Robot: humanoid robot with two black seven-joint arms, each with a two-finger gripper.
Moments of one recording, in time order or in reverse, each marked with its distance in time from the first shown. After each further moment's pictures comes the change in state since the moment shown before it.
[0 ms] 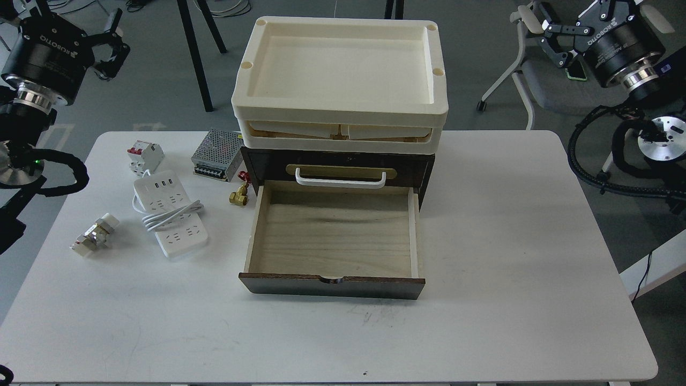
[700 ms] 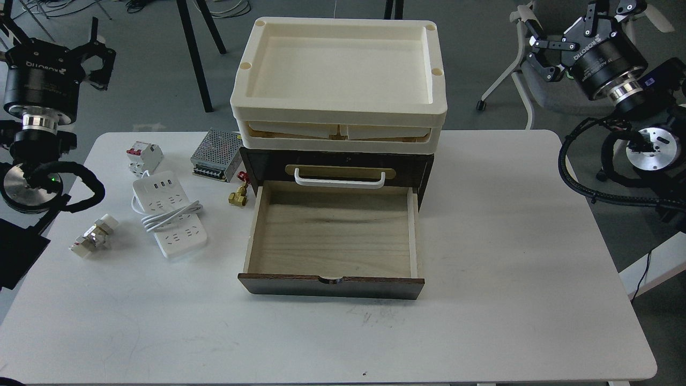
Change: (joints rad) left arm 0.161 0.058 -0.247 -0.246 -0.177 0.000 -0.086; right arm -0.017 -0.005 0.005 0.008 -0.001 0.000 0.000
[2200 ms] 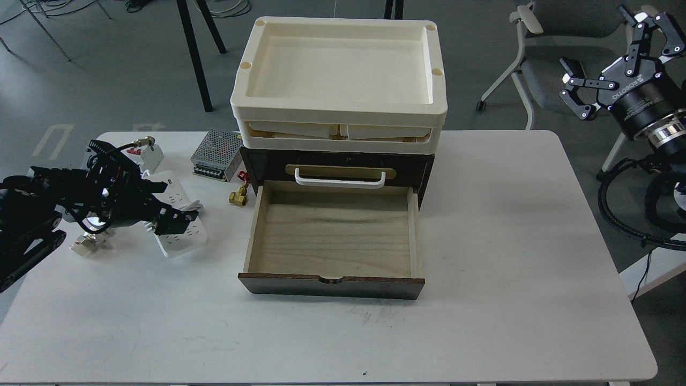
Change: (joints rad) left arm -0.149 -0.045 0.558 0.273 2.532 0.303 -0.001; right arm -0.184 -0.211 0.034 0.270 0.099 0.000 0.000
